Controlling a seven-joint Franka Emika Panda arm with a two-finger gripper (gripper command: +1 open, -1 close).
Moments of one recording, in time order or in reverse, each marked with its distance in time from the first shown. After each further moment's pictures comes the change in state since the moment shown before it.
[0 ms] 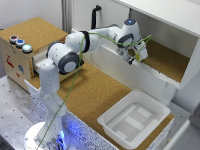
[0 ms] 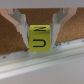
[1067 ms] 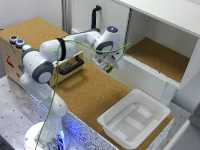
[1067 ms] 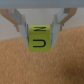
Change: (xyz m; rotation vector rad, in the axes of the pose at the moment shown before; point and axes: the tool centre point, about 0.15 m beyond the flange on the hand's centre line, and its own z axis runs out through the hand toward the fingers) arm -0.254 -0.025 0.014 0.097 -0.275 -0.135
